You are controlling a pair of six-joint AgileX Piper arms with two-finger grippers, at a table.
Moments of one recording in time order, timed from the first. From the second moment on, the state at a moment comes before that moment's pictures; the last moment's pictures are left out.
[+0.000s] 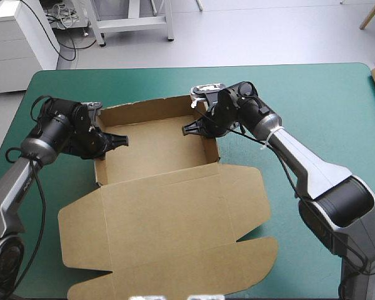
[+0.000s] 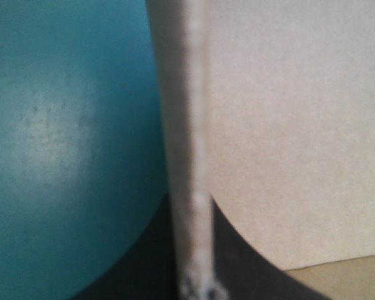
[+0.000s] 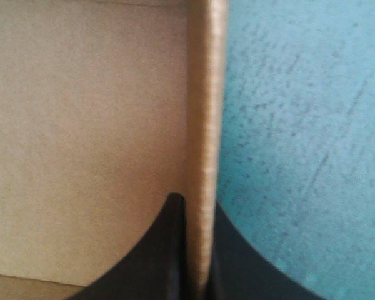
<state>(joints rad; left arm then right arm) -0.23 1.59 -1.41 0.05 1.17 -0.31 0.54 1.97 -1.88 0.06 1.07 0.19</state>
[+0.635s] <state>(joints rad) -0.33 1.93 -1.69 -0.06 1.21 -0.25 0.37 1.96 -1.88 0.04 1.19 0.19</state>
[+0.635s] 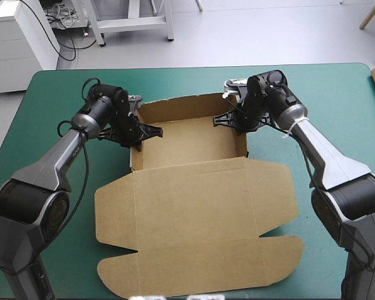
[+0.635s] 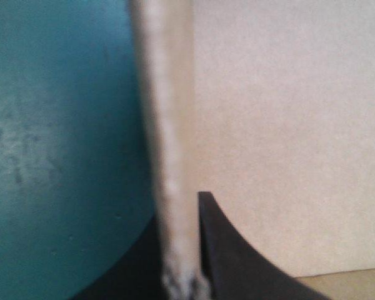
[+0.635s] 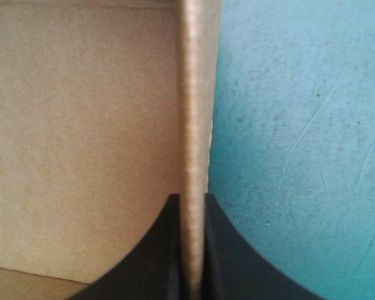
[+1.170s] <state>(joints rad) -0.34 1.97 -1.69 -0.06 1.19 -0.20 0.36 2.02 -1.86 0.05 1.18 0.12</state>
